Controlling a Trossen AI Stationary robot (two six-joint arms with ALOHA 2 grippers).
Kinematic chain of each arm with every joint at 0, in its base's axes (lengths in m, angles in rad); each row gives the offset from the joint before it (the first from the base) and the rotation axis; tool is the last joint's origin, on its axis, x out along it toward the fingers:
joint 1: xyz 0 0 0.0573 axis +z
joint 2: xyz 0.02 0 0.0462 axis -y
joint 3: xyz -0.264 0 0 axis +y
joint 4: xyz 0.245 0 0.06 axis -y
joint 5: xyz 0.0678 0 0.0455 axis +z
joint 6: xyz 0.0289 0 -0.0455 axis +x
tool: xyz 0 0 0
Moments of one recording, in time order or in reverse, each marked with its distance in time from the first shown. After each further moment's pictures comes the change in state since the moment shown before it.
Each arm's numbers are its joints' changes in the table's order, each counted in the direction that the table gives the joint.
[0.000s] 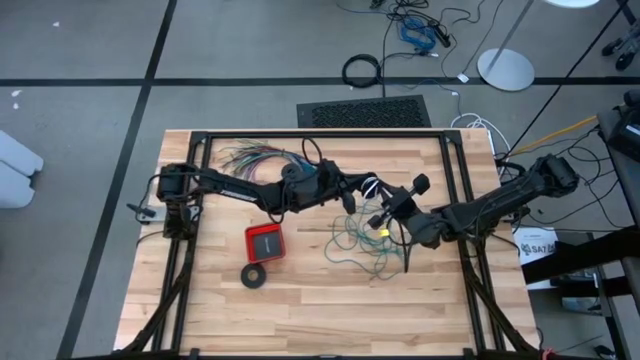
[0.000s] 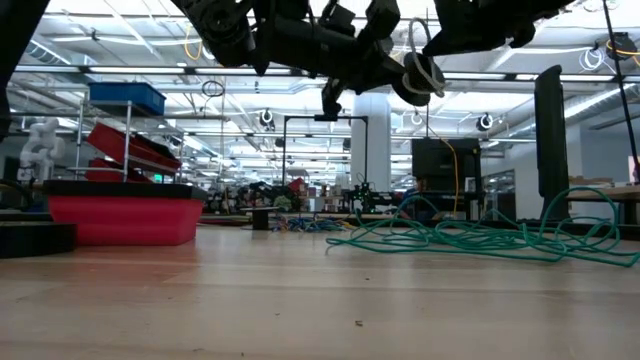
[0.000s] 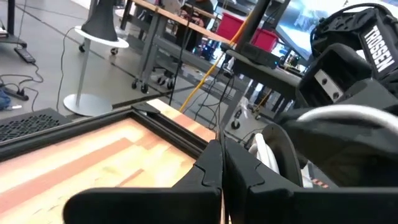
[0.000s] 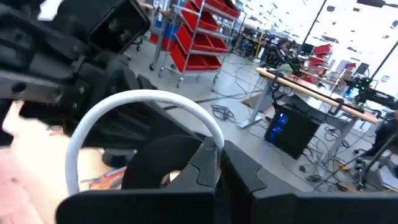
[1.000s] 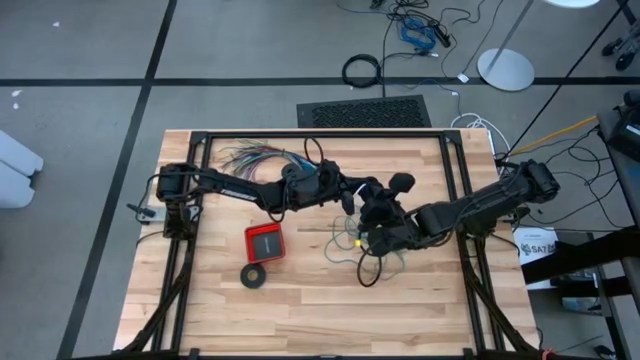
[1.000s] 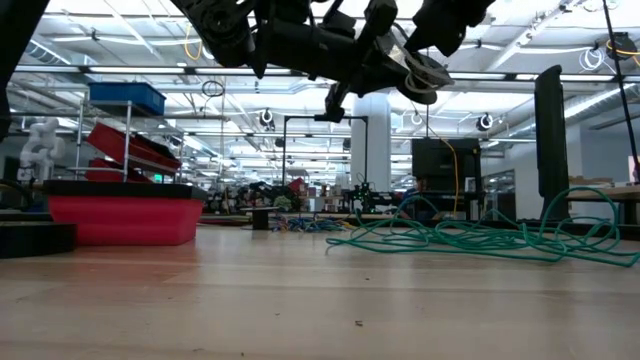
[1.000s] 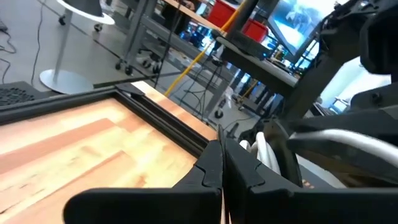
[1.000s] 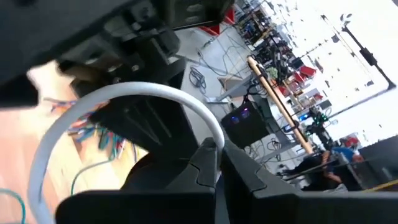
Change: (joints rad) left arm 0.003 0.002 0.001 -0.039 -0.089 -0.105; right arm -0.021 -0.245 -0.450 -0.827 0.027 0.051
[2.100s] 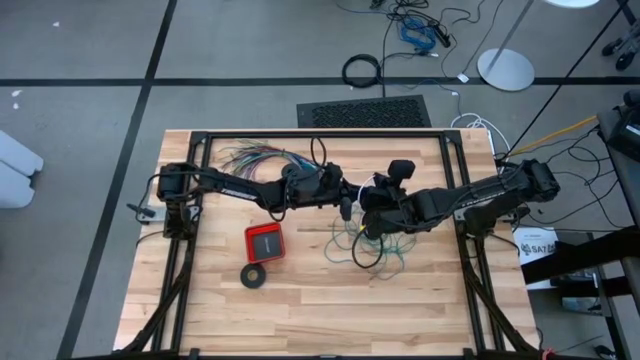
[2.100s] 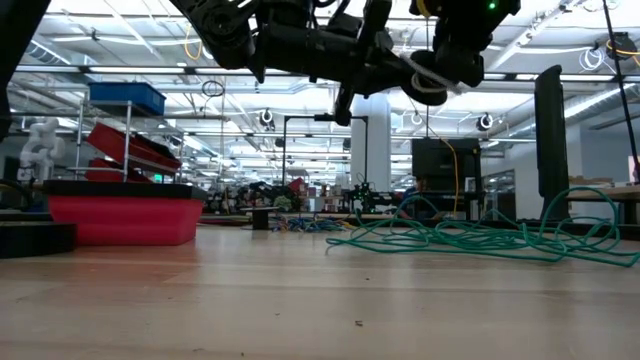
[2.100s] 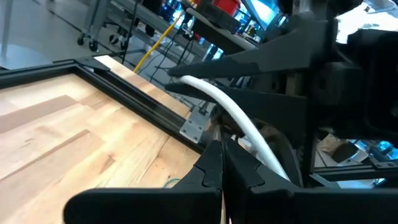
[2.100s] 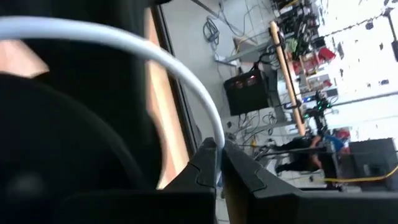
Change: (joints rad) left arm 0.008 0.000 0.001 -0.016 -0.170 -0.022; right arm -0.120 0.005 -0.025 -0.295 0.157 0.005
